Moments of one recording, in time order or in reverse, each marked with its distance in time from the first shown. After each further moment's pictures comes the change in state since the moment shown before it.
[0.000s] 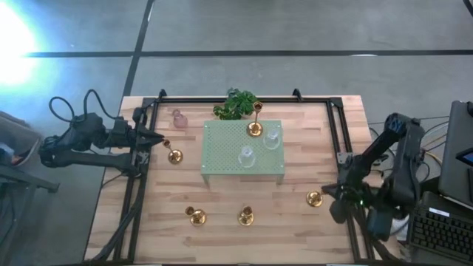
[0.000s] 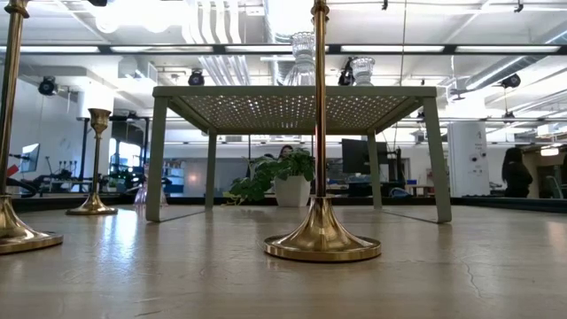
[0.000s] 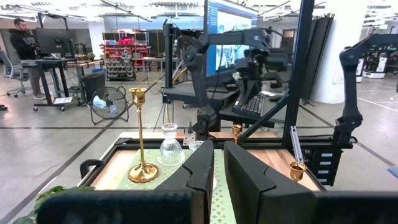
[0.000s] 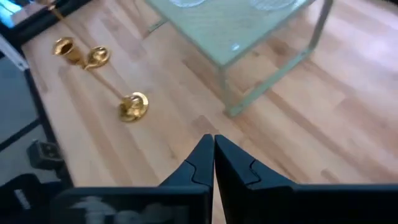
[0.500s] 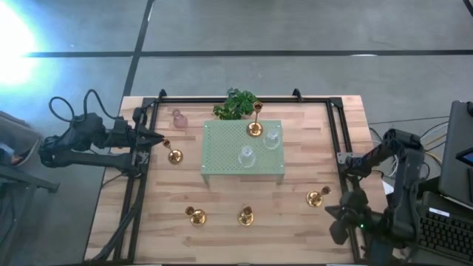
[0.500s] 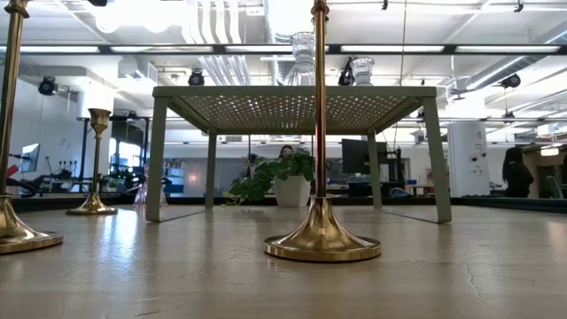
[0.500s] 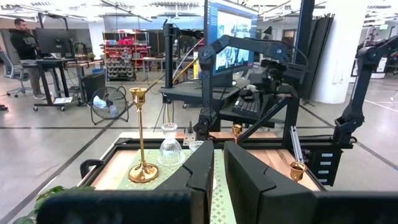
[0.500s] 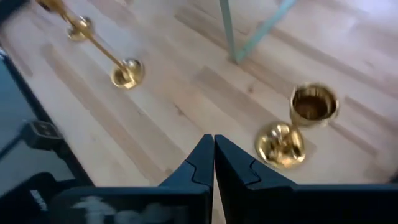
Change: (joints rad) left arm 0.000 0.000 0.000 0.000 0.000 0.000; right arm 0.125 0.230 0.038 0.004 -0.093 0.353
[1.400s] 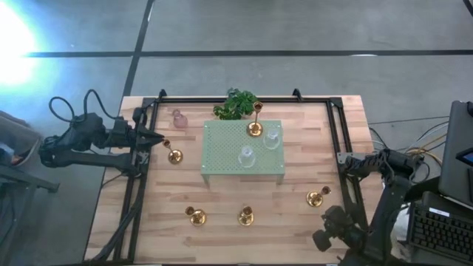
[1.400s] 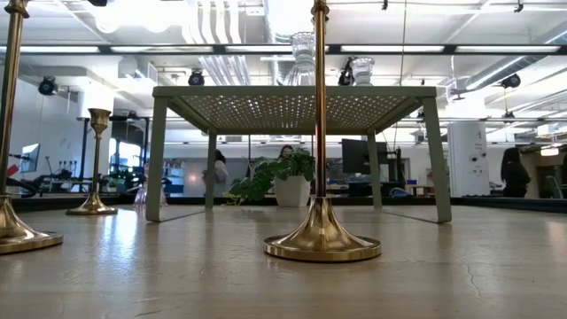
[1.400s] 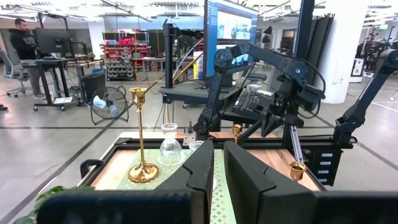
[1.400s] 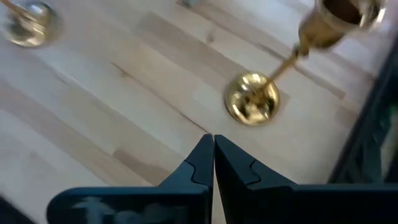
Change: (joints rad) left arm 0.000 0.000 0.000 0.000 0.000 0.000; right arm -0.089 0.255 0.060 0.024 -0.247 0.023
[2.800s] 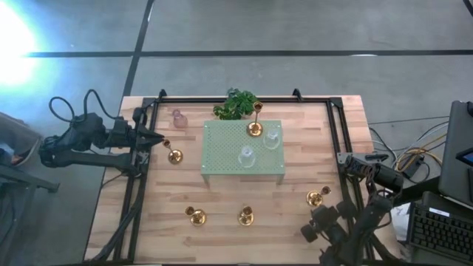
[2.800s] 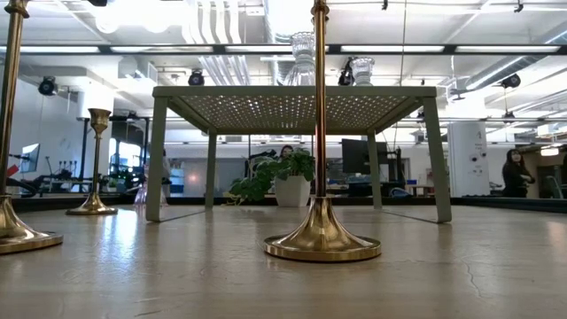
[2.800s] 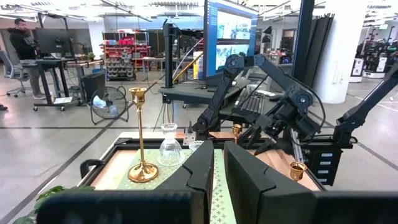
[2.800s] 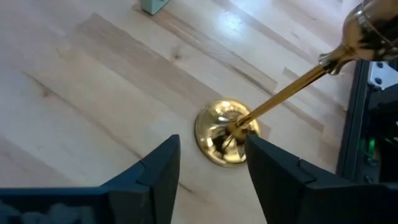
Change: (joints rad) left arm 0.000 0.000 0.000 0.000 0.000 0.000; right arm -0.072 0.194 -0.089 0.007 0.021 -0.034
